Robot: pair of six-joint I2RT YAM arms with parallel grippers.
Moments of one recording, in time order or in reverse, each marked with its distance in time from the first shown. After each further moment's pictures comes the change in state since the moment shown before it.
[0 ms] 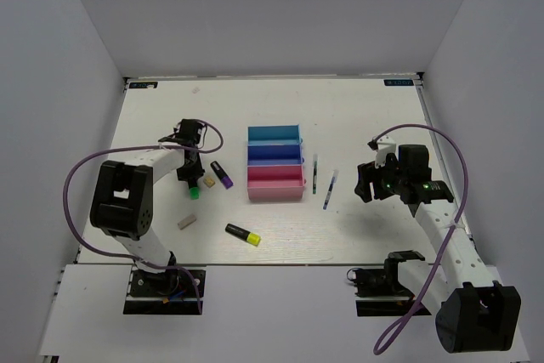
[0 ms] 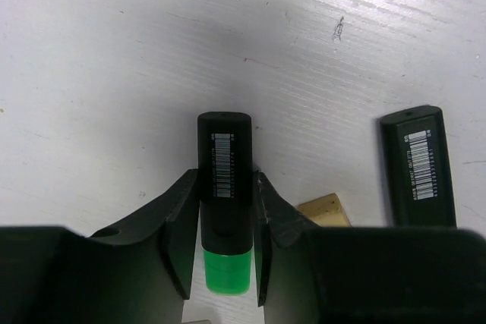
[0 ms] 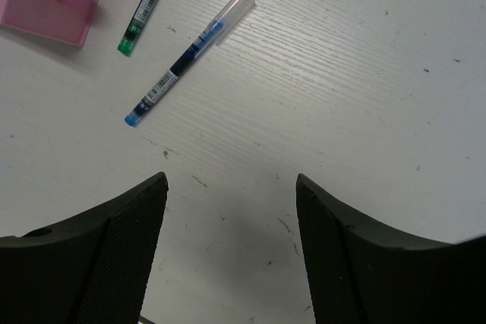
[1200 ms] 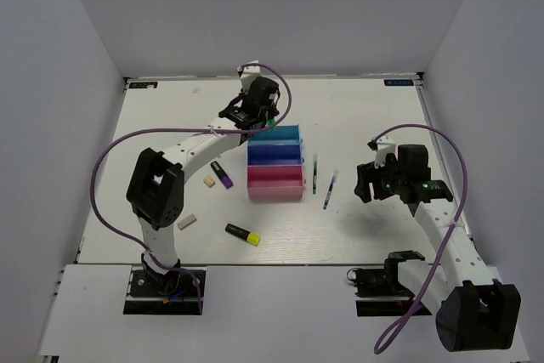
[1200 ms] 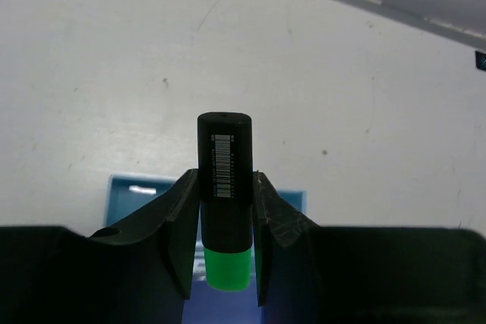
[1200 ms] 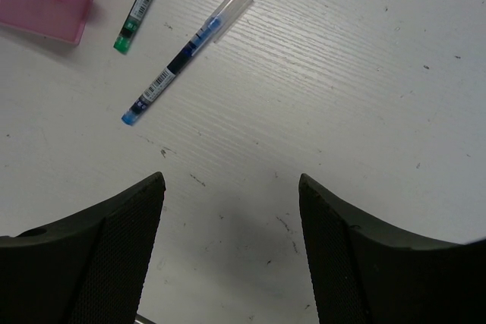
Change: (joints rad) left arm -0.443 0.173 0.574 0.226 -0.204 -0.269; right arm 0.002 0.008 0.000 -0.002 0.008 0.000
